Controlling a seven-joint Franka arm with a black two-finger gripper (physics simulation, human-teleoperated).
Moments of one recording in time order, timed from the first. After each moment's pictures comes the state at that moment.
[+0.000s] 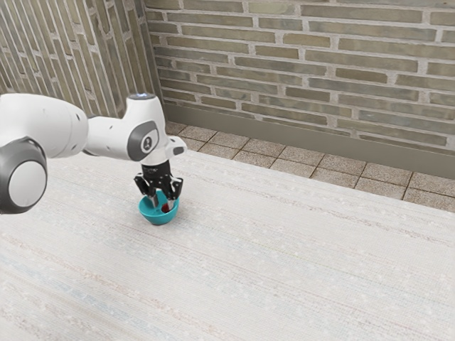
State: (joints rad) arm 0.07 0.60 0.06 -1.62 -0.03 2.17 -0.08
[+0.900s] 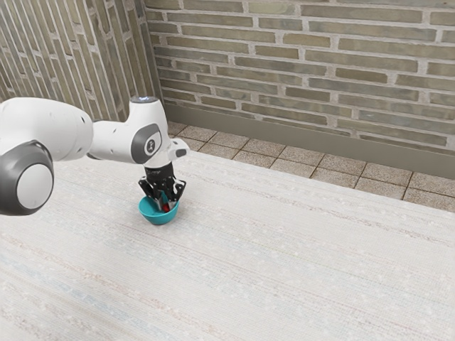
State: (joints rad) arm 0.07 0.65 0.06 -1.58 -0.06 2.18 -0.06
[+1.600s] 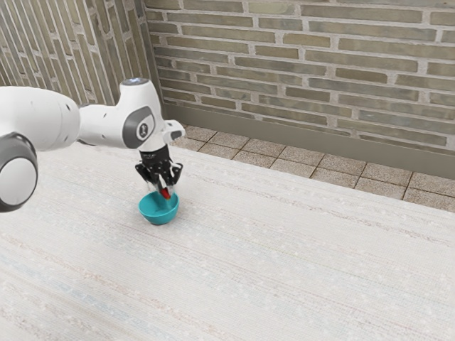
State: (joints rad) arm 0.07 0.55 0.06 -1.61 -0.05 2.18 -0.08
